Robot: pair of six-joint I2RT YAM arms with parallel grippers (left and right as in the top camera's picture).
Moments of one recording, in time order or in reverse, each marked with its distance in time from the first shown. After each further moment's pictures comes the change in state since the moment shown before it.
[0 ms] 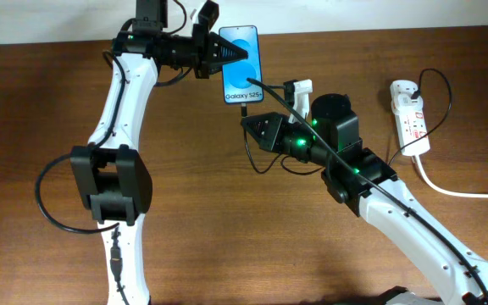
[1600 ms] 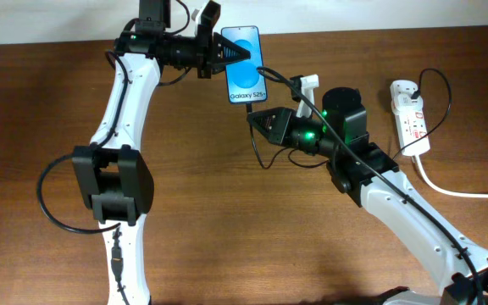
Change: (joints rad) left arm -0.016 0.000 0.000 -0.006 -0.073 0.007; right arm -0.087 0.060 -0.018 0.100 -0.123 0.000
